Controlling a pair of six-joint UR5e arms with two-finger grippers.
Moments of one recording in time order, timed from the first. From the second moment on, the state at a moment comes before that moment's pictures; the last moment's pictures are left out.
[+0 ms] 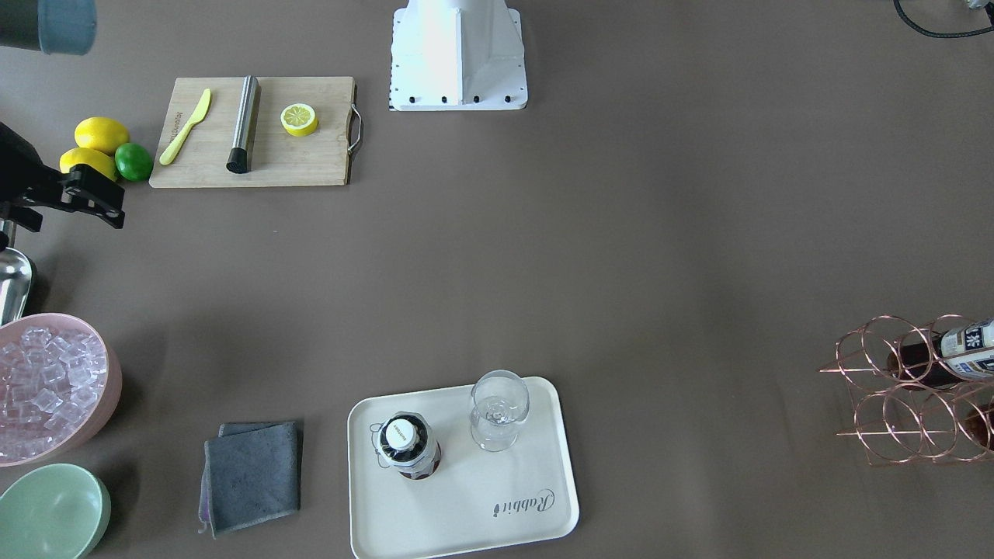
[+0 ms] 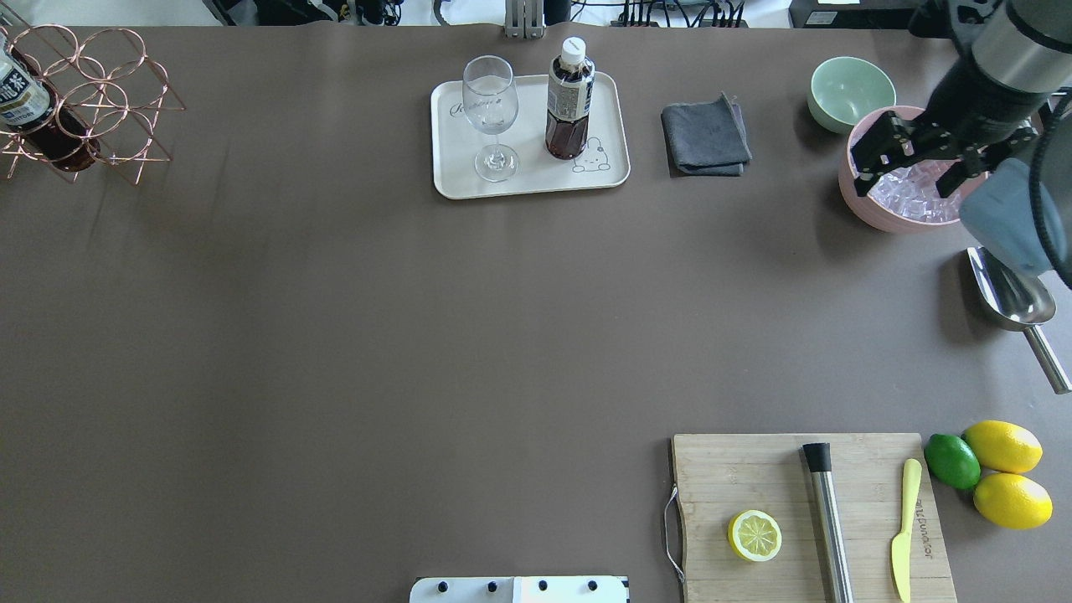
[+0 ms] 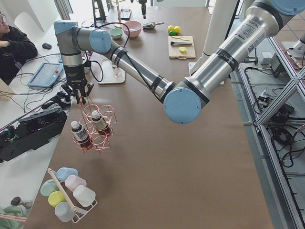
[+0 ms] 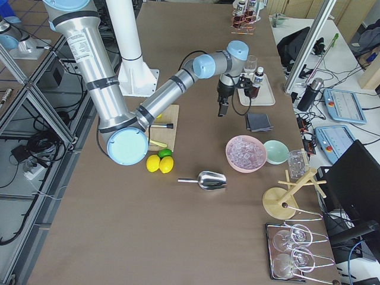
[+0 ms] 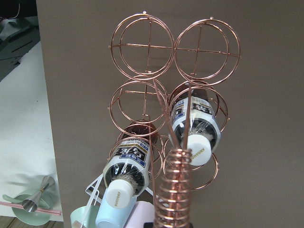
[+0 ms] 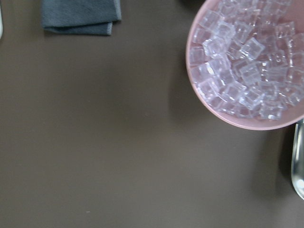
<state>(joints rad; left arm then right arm) -1.46 -2.29 -1.45 -1.08 -2.00 1.35 1.14 -1.23 1.97 -2.02 2.30 0.48</state>
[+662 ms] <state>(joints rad) -1.41 -2.31 -1.30 -1.23 -2.00 1.34 1.38 -1.65 2.11 -2.04 2.23 0.08</state>
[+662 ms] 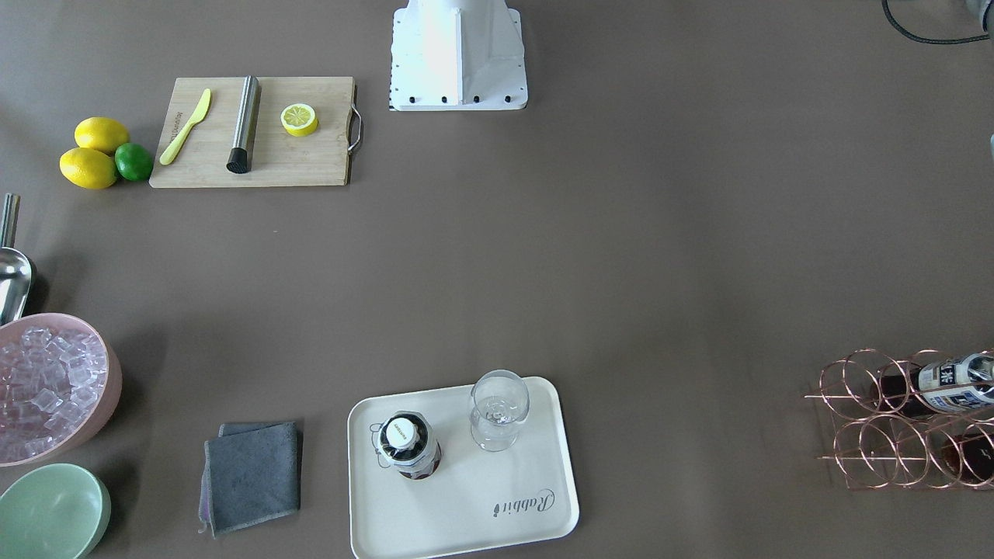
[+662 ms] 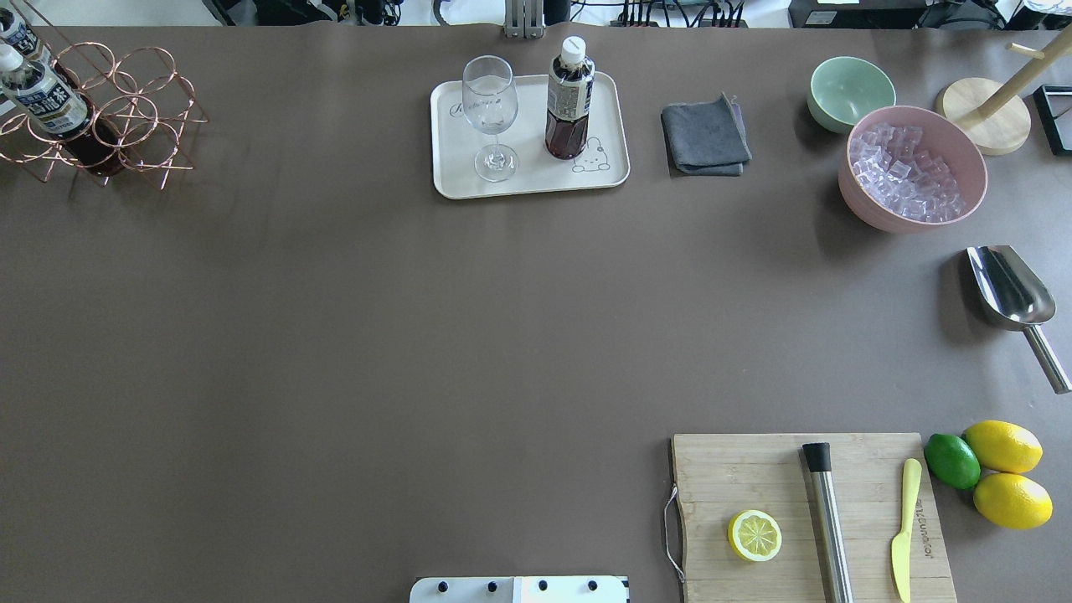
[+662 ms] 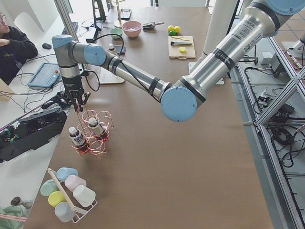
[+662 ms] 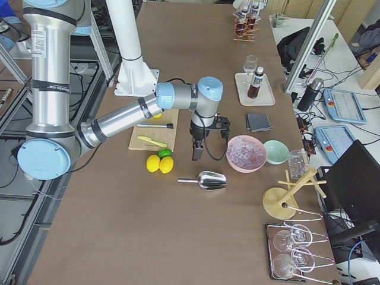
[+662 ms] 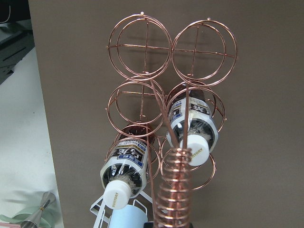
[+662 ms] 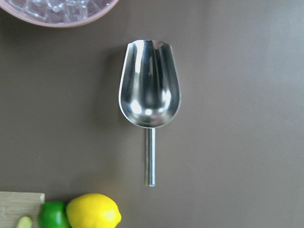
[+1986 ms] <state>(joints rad) -1.40 -2.30 -1.27 -1.25 -2.00 1.35 1.61 -1.70 1.97 -2.01 2.21 -0.19</state>
